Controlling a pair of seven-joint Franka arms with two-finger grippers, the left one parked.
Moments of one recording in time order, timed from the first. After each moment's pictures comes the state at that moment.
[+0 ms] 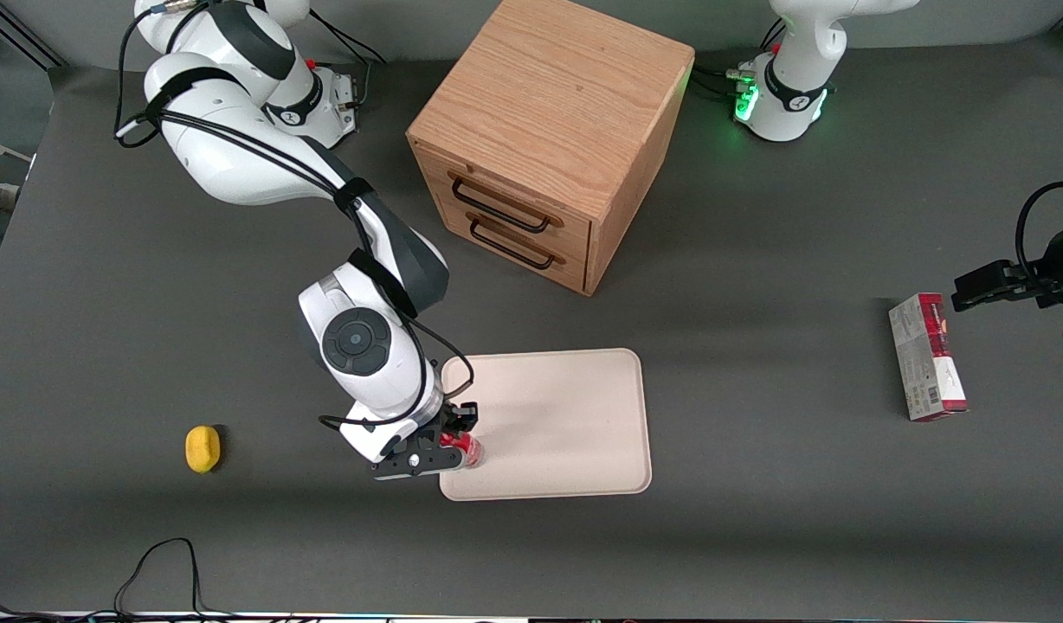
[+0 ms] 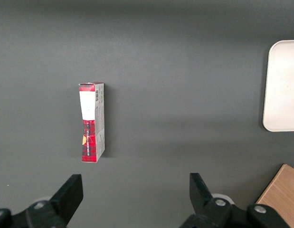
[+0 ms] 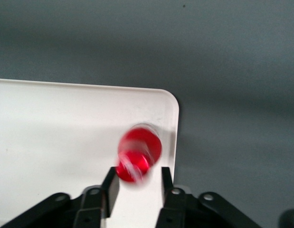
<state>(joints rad) 0.22 0.96 0.49 -0.94 -0.45 1.95 0.54</state>
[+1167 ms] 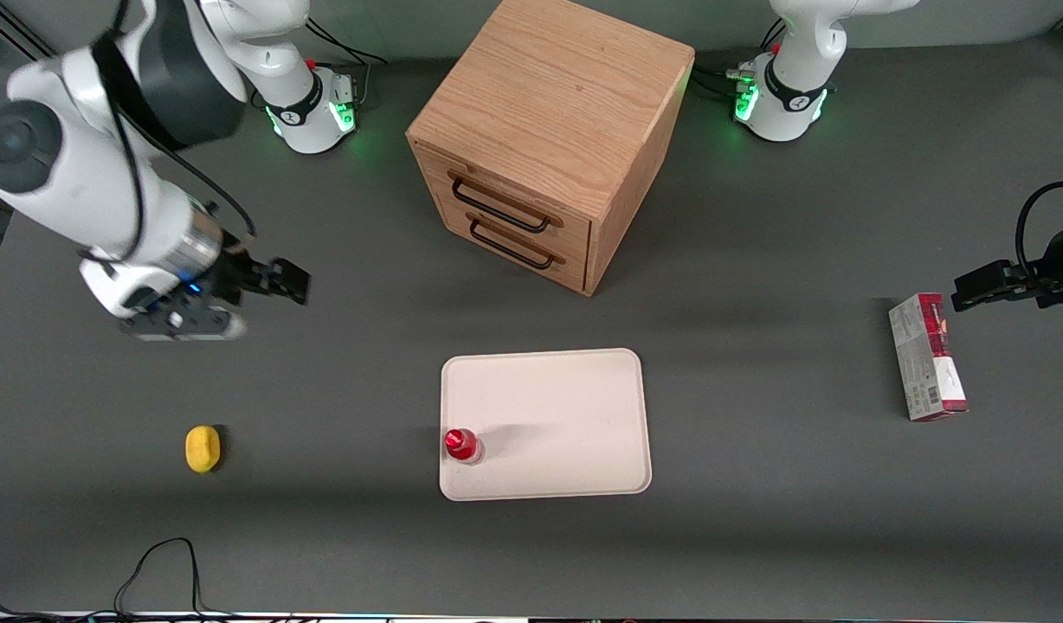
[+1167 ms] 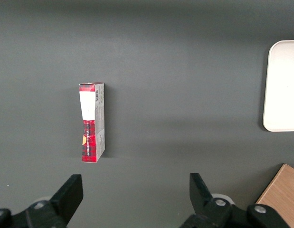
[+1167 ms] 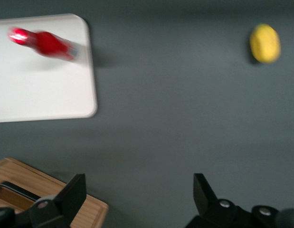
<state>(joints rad) 0.08 0.06 0.17 -1.72 0.01 1.73 0.32</state>
